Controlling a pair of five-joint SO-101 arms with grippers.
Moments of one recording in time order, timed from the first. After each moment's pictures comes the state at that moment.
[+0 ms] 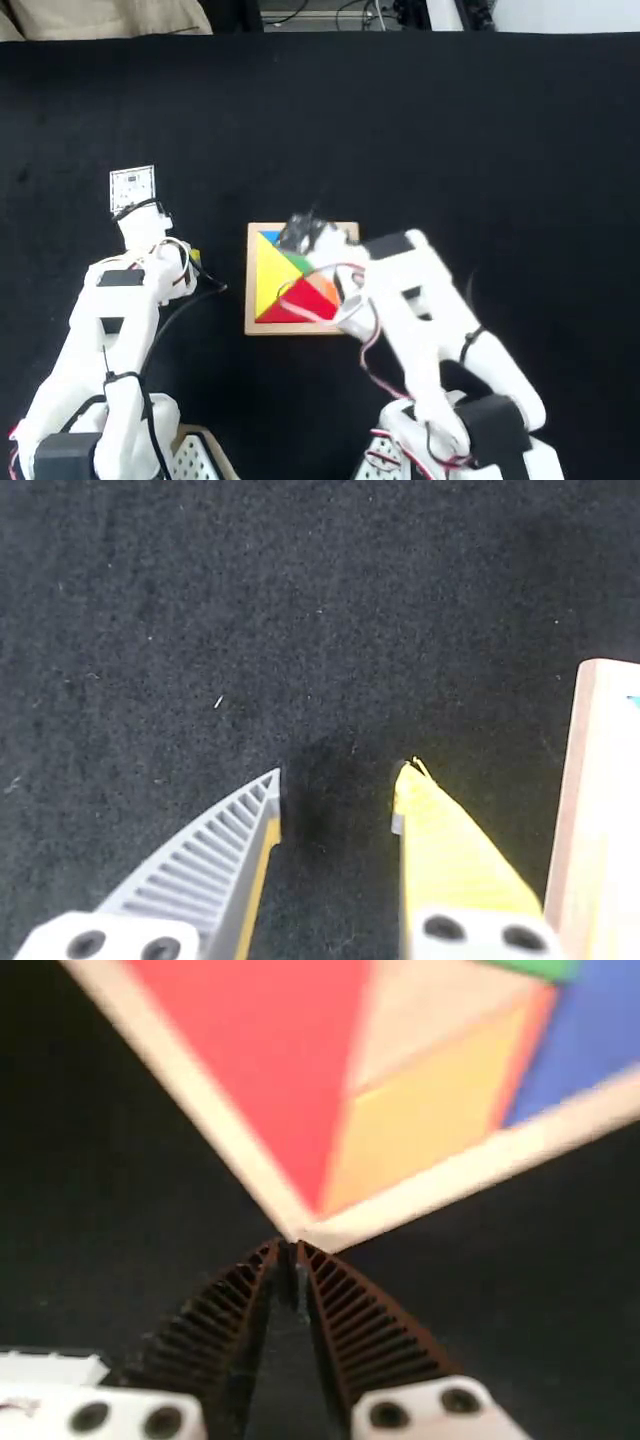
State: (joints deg) left arm -7.8 -27.9 66.1 30.5 5.4; right arm -20.4 -19.5 53.1 66.7 41.4
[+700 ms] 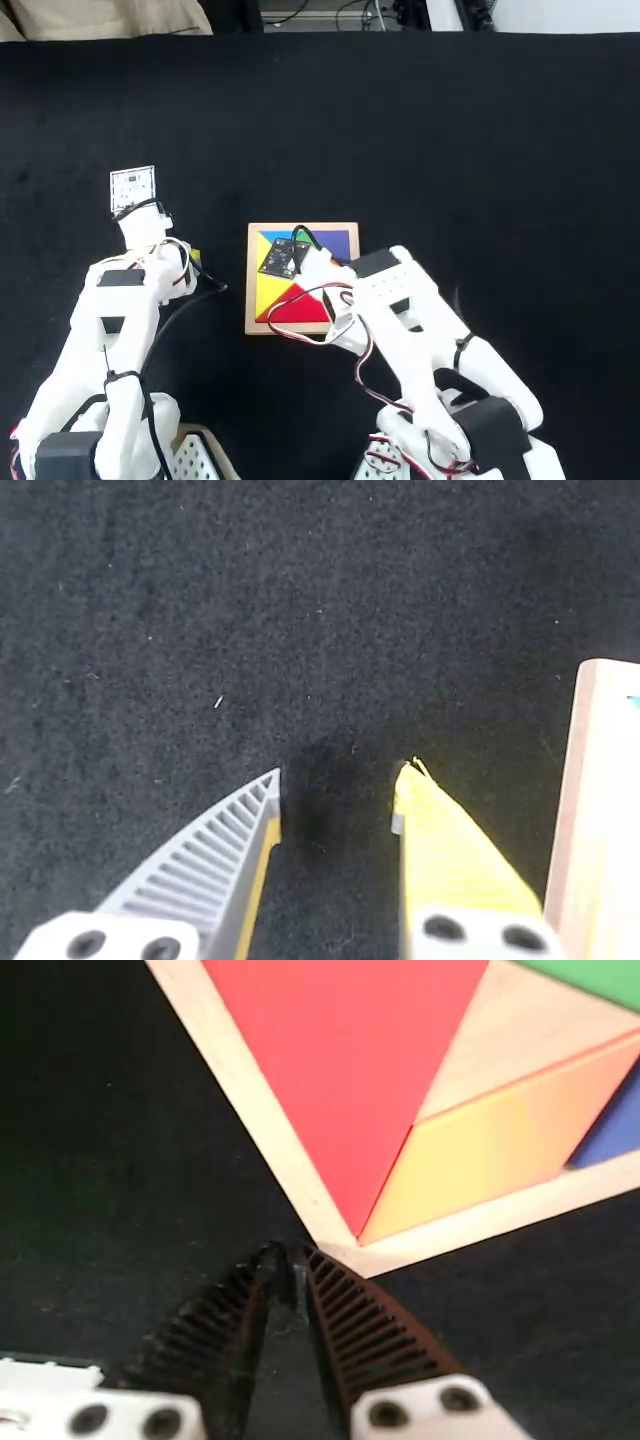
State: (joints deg) left arm -7.8 -27.9 66.1 30.5 5.4; right arm -23.2 -19.9 56.6 63.3 42.0
